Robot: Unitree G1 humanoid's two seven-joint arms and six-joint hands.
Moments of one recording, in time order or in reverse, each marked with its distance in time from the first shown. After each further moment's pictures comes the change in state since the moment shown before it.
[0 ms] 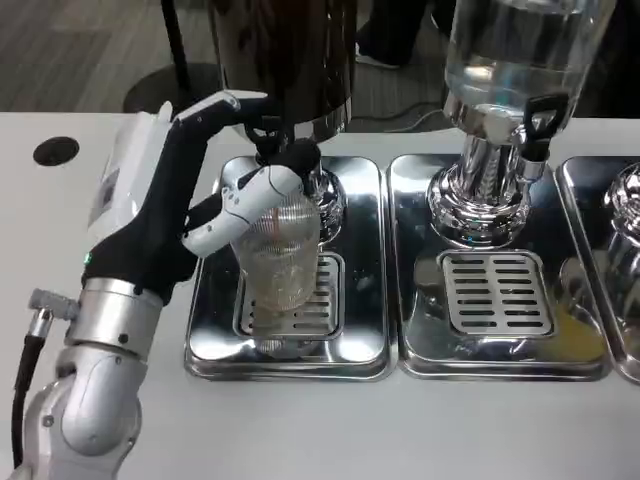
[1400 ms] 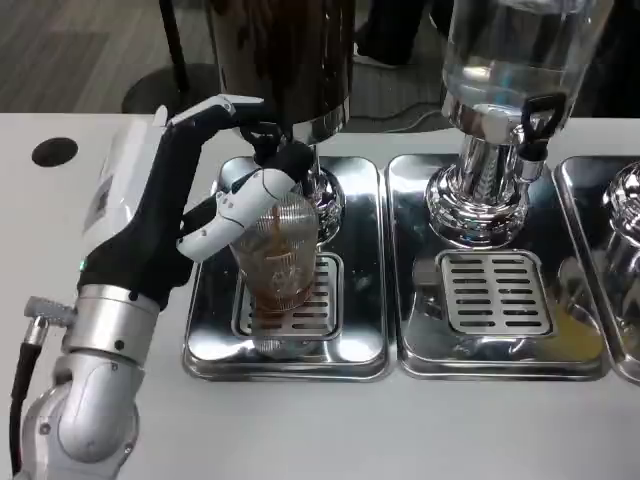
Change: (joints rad) left arm 0.016 -0.014 0.015 -0.002 -0.004 -0.017 0.002; right arm -0.003 0.002 0.000 0.000 0.000 -0.002 0.000
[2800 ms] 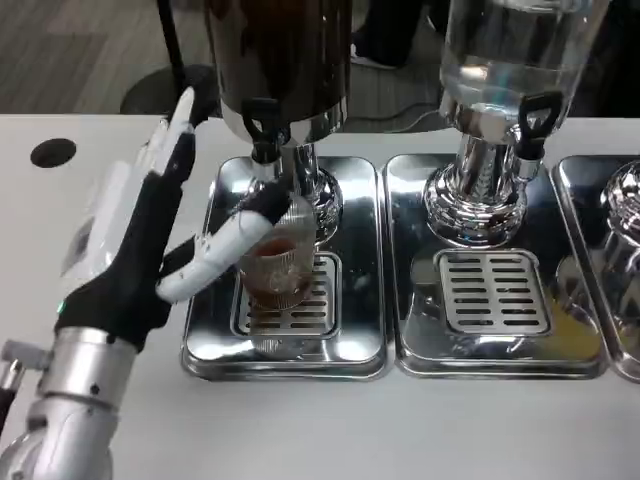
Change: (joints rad) left arm 0.142 0.034 0.054 -0.015 0.010 -0.058 -0.006; right arm 0.014 0.009 -0.009 -0.003 0.012 -0.021 0.000
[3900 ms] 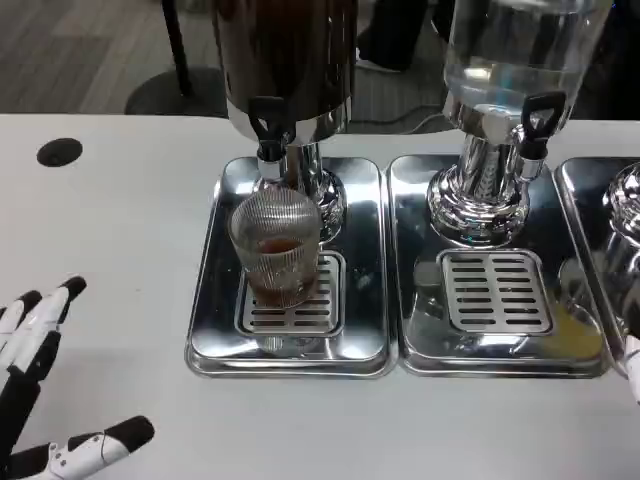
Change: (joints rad) left arm 0.410 0.268 0.255 0.265 0.191 -0.430 0.134; right arm -0.057 0.049 0.051 0.054 -0.039 0.001 -0.014
